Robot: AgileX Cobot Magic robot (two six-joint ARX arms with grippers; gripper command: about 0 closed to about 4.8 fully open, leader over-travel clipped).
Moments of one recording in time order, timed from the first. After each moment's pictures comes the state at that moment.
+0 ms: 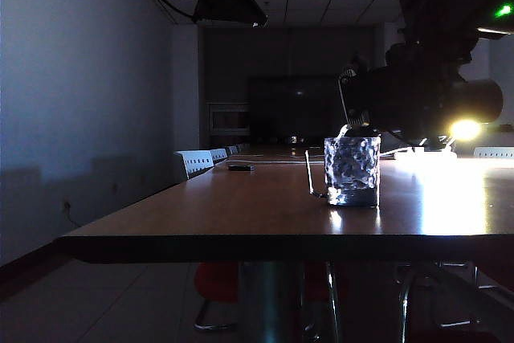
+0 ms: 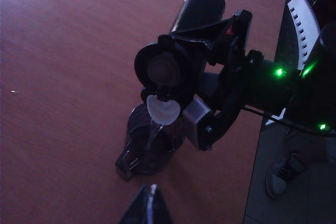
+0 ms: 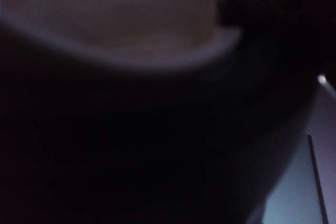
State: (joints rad) left arm -0.36 2.16 2.37 -0.94 0.80 0.41; right arm 0.30 1.76 1.03 0.46 0.44 -1.55
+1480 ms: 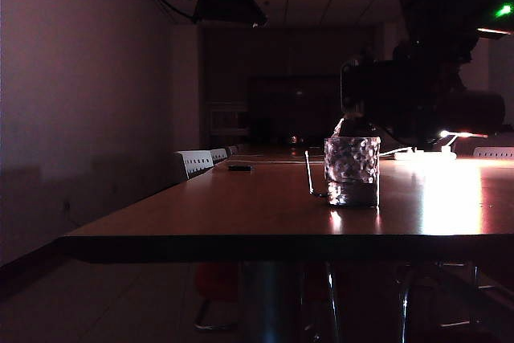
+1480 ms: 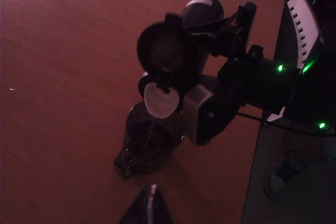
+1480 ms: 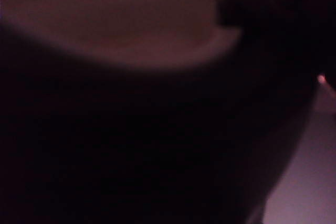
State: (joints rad) left arm -0.36 2.16 2.37 -0.95 0.80 0.41; right arm 0.30 1.76 1.03 0.46 0.44 -1.35
